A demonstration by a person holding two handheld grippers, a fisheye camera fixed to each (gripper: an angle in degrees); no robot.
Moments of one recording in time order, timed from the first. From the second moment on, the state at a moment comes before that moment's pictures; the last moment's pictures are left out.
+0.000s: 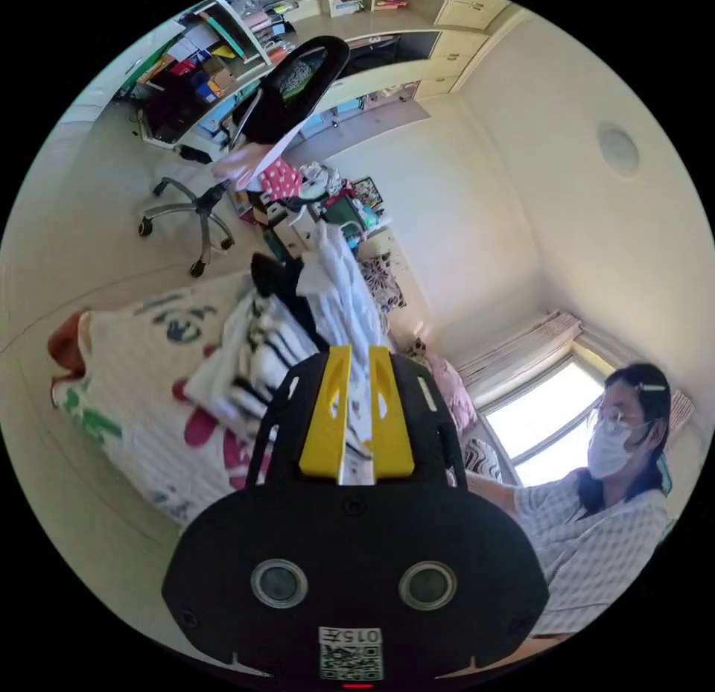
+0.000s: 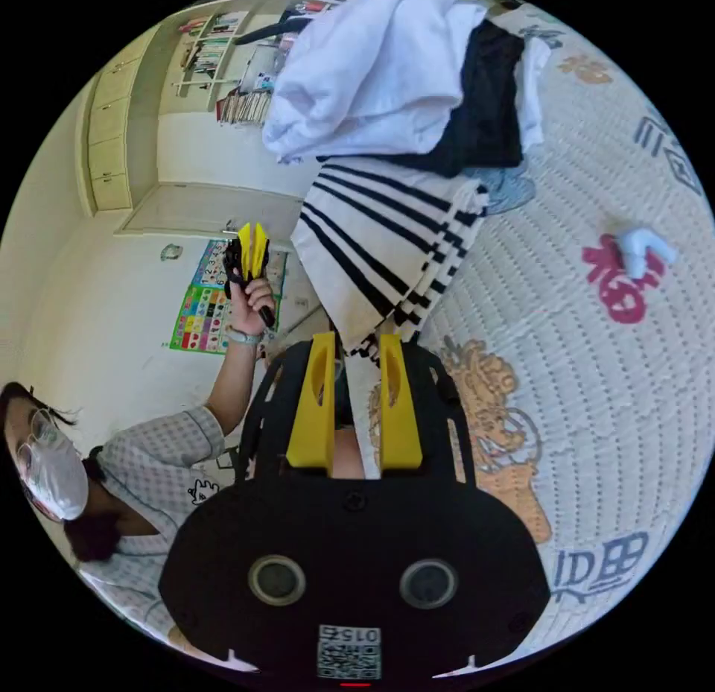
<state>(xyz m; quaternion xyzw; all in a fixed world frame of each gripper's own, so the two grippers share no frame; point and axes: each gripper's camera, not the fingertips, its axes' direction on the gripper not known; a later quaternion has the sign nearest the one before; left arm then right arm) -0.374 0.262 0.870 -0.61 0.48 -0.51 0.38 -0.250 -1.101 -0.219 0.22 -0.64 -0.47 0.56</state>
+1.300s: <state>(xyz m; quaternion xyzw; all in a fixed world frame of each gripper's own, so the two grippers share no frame) -0.272 -0.214 0.556 -0.53 0.73 -0.29 0.32 0.259 -0.633 -0.328 0.54 -0.61 -0.23 0.53</state>
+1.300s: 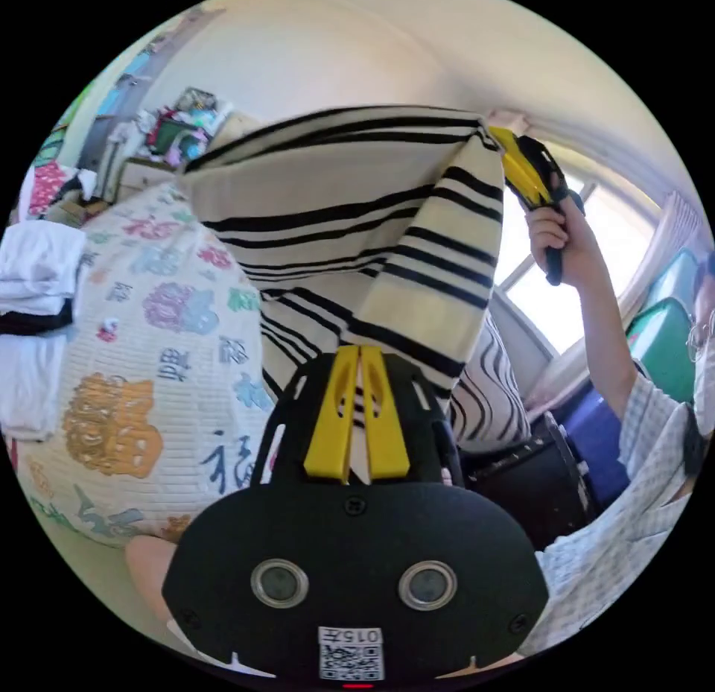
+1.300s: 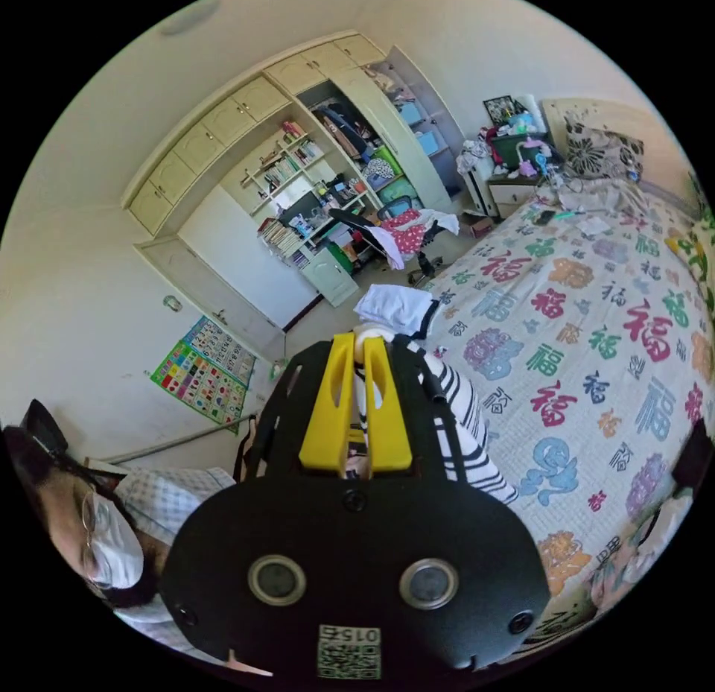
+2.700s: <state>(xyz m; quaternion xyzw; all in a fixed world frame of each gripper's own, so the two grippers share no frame) -0.358 -0.397 0.578 -0.44 0.73 -0.22 0.47 0.575 -0.342 -0.111 0.63 -0.64 0.02 0.45</state>
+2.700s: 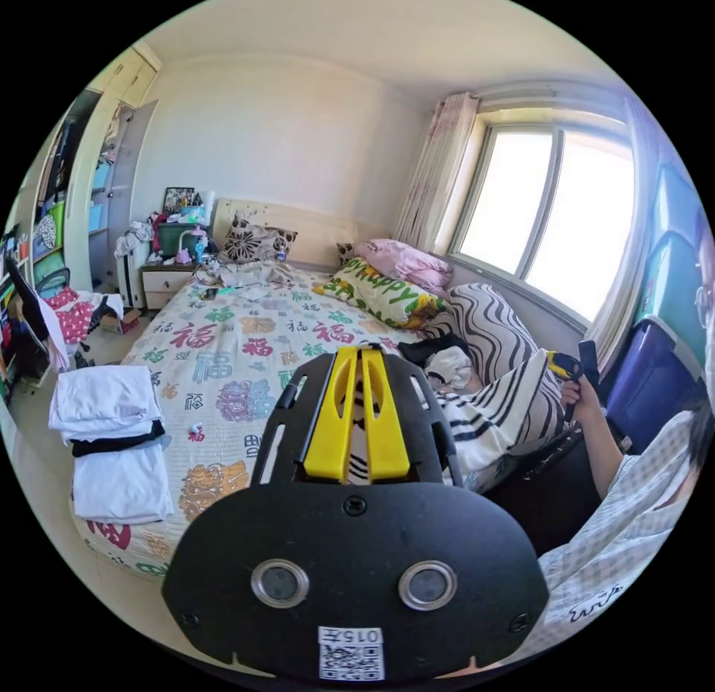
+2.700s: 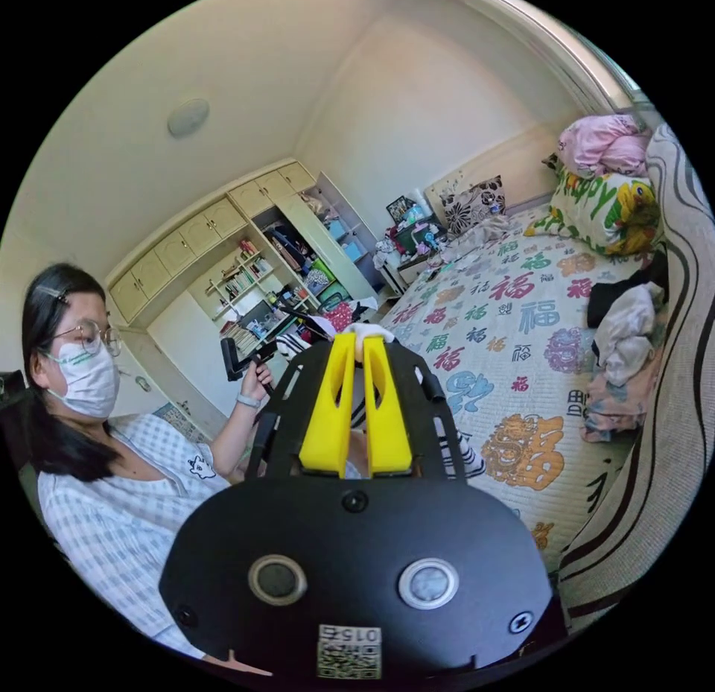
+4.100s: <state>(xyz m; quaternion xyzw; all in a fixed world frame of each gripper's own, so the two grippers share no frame) -0.124 -0.308 0.544 -0.58 0.77 -0.06 0.27 0.442 -0.664 -0.094 0.30 -0.57 -0.14 0.75</state>
